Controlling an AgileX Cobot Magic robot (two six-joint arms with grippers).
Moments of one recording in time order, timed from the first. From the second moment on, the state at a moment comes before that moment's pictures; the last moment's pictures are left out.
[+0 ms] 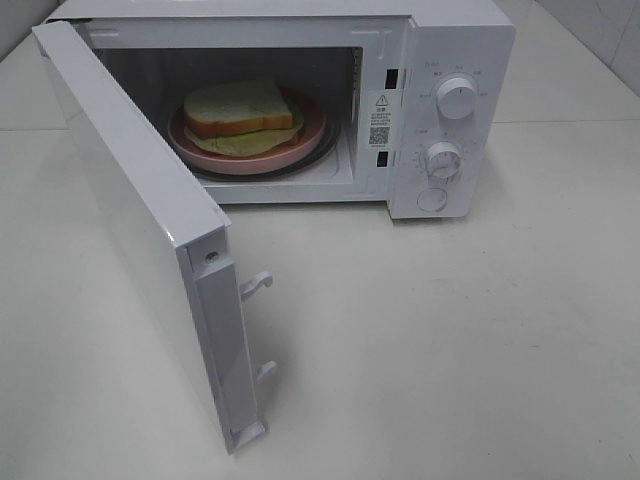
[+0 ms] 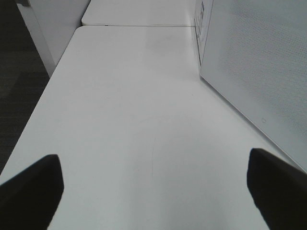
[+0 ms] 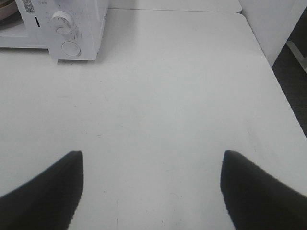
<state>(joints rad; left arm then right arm) 0.01 -0.01 -0.50 0.03 1.04 -0.02 0.06 0.00 -0.50 -0.12 1.04 0.07</state>
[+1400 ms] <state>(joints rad) 0.01 0.46 -0.31 0.03 0.34 0.02 0.06 0.00 -0.50 -0.12 1.04 0.07</state>
